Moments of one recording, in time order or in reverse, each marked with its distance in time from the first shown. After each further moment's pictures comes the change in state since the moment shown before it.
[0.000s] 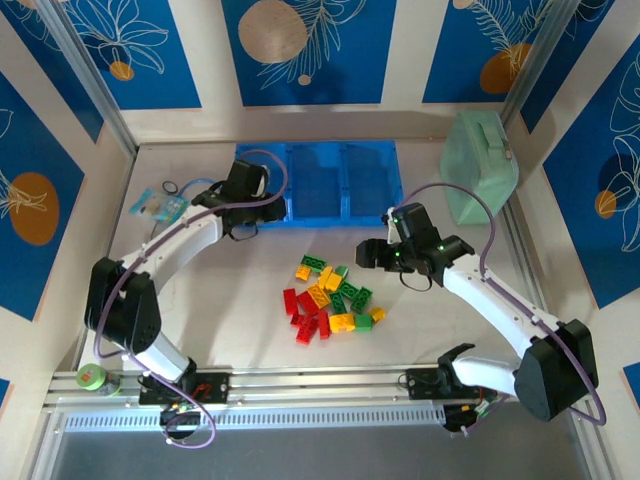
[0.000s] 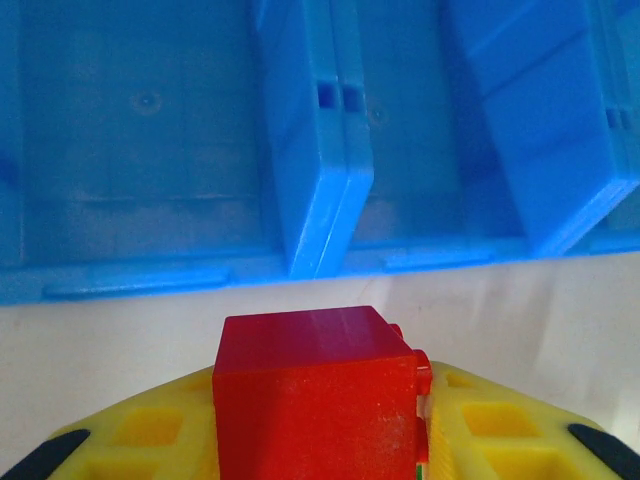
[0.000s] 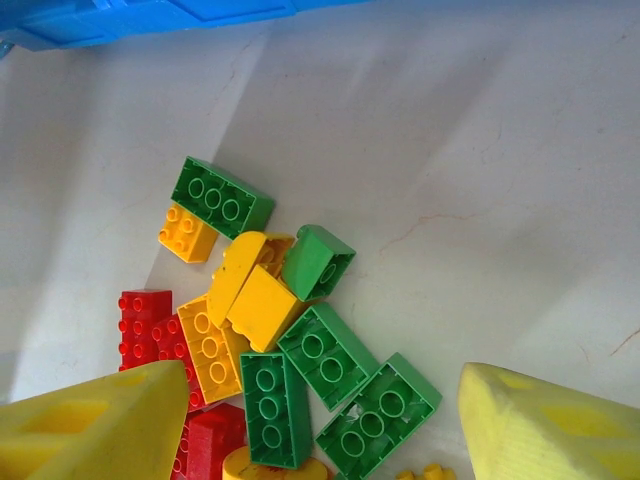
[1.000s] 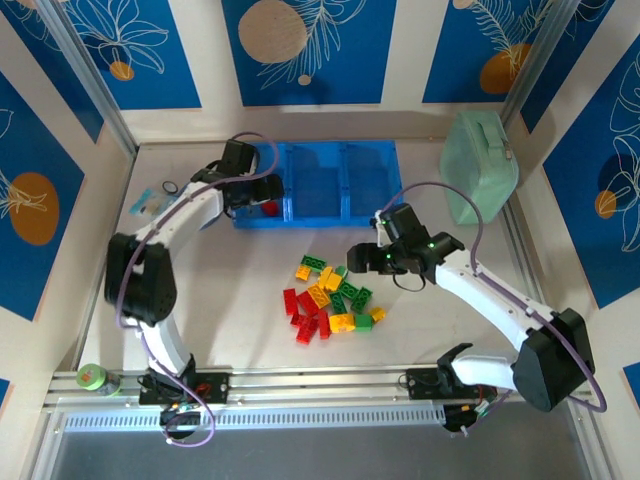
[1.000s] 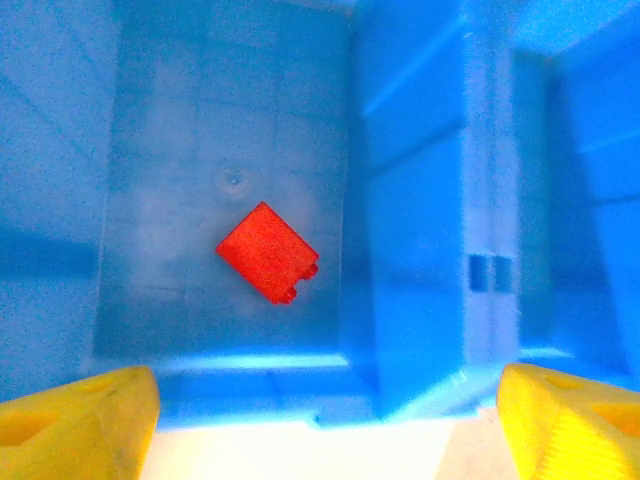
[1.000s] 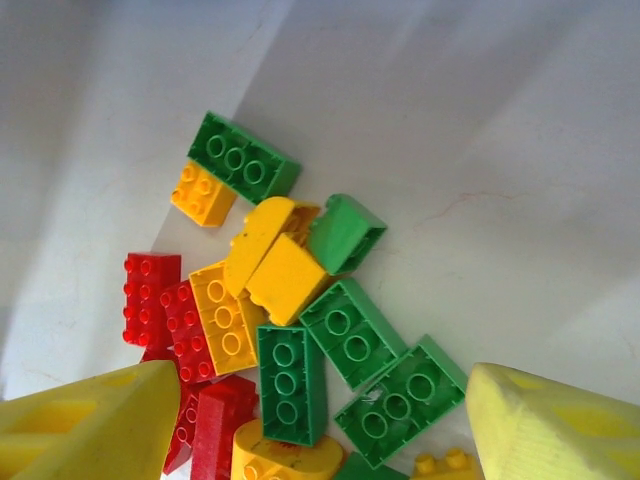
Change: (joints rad) left arm 0.101 0.118 0.148 -0.050 -0.013 0.004; right arm 0.096 0.068 0.056 -0.038 0.004 -0.034
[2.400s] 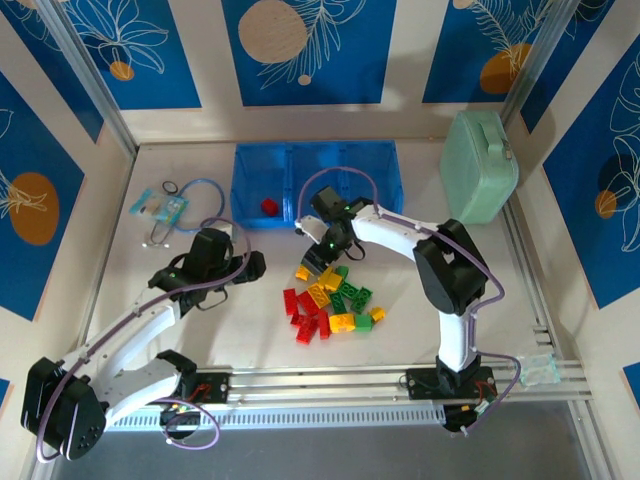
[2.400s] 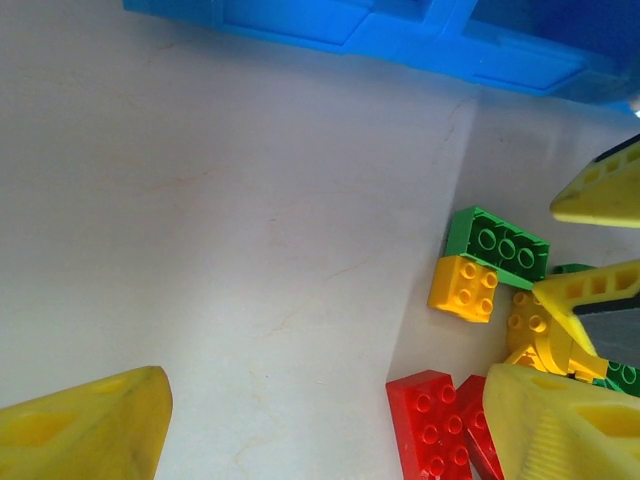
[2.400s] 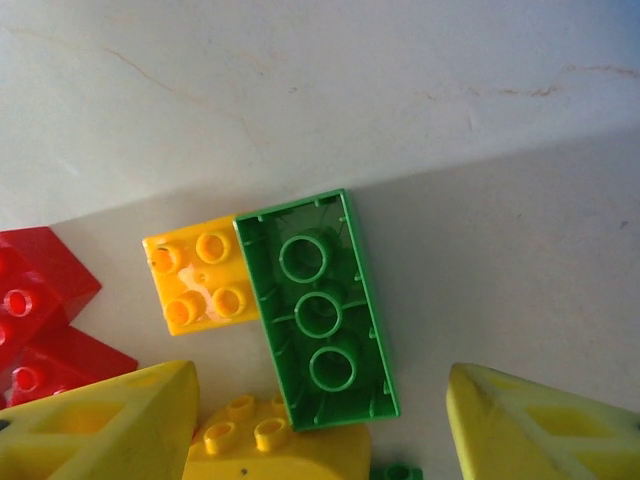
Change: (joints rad) left arm -0.144 -0.737 -0.784 0.105 -0.035 -0.089; right arm 0.114 0.707 0.487 -0.071 -0.030 -0.698
